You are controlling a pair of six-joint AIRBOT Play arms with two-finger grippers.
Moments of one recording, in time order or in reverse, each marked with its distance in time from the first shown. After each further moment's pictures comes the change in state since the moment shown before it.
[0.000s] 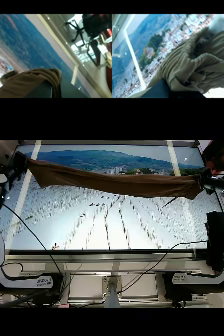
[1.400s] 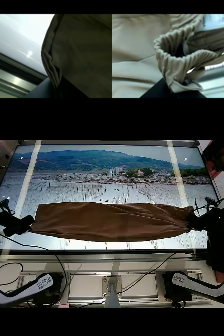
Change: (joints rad) left arm 0.185 0.262 -0.422 0.937 -1.027 -0.262; right arm -0.003 0.187 -0.403 -0.614 0.577 -0.043
